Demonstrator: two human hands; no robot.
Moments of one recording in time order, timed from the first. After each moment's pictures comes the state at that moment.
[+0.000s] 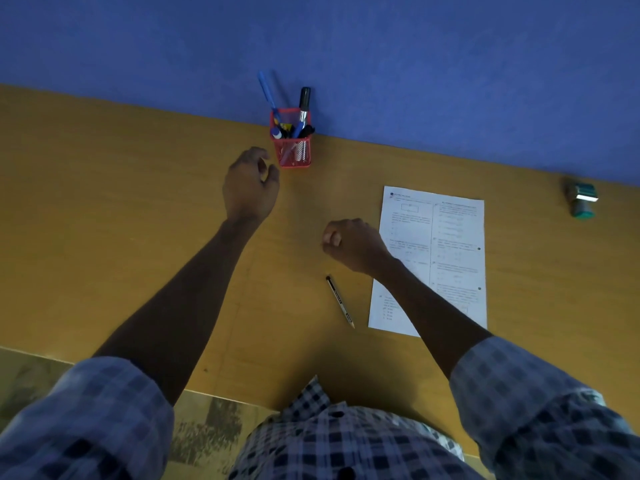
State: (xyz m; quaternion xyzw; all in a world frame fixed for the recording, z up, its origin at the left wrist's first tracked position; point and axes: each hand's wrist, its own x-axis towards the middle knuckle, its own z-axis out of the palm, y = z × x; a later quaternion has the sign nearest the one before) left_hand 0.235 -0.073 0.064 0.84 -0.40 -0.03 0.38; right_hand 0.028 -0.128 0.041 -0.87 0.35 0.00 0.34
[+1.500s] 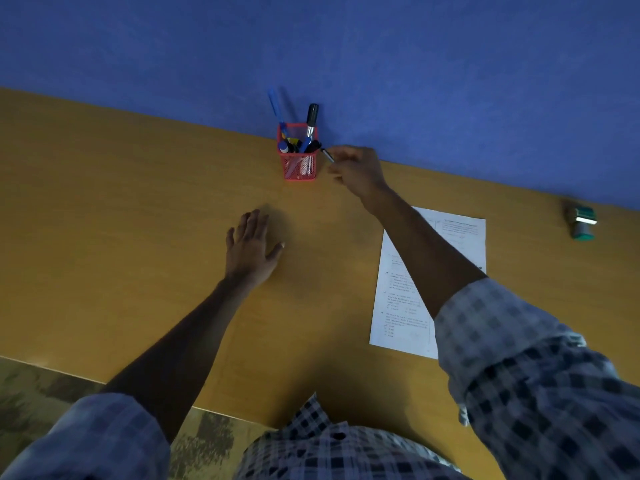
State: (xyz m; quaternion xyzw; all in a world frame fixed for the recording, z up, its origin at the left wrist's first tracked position) left_hand 0.227 -0.011 -0.009 0.87 -0.47 -0.13 0.10; right_hand 0.105 -0.209 0.102 -0.63 0.45 -0.23 0.59
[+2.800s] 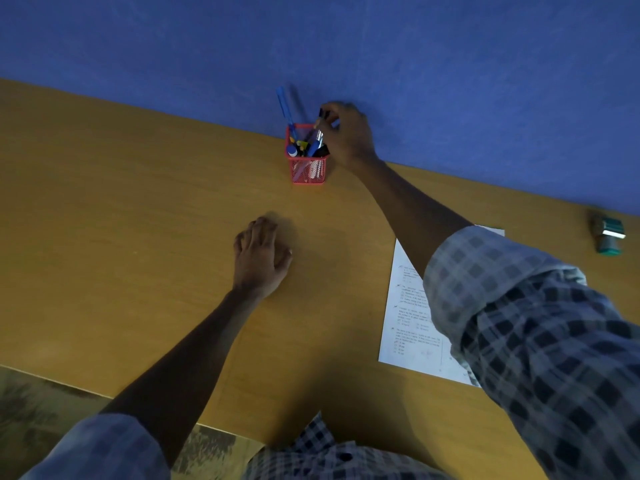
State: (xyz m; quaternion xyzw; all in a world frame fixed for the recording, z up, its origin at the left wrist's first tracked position) left_hand 0.228 -0.018 -0.022 0.87 -0.47 -0.11 0.11; right_hand 0.180 -0.260 0.097 -0.82 0.41 -0.21 0.35
